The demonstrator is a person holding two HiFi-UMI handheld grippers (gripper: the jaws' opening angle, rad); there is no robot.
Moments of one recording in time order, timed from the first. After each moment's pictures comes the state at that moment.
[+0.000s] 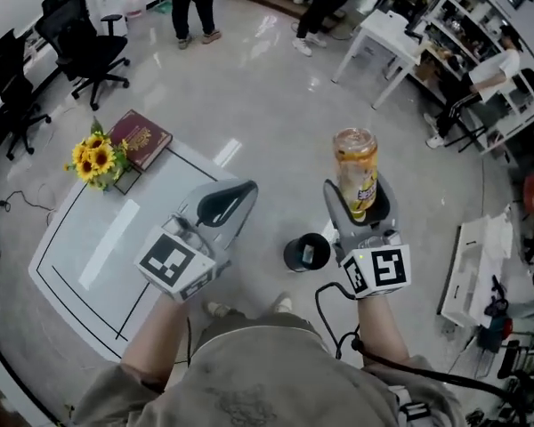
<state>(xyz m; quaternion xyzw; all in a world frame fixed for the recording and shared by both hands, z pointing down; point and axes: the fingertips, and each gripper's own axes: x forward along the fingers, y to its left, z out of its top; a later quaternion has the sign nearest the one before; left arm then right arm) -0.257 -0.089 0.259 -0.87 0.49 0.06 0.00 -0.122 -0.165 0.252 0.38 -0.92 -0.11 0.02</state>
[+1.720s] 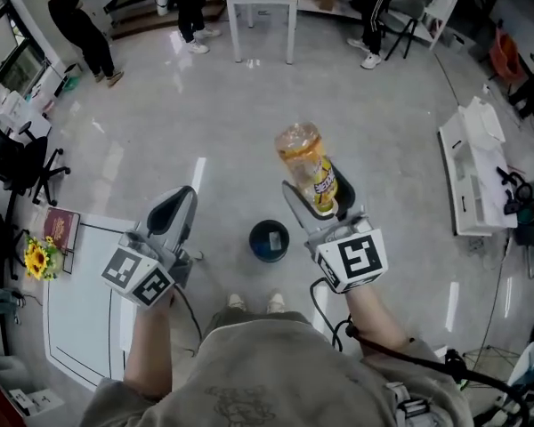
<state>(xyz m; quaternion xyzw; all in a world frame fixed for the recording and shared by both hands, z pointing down) 0.087 -0.217 0.272 -0.91 0.42 0.01 -0.05 0.270 -0.234 0.285 0.49 -0.87 -0.06 0.00</state>
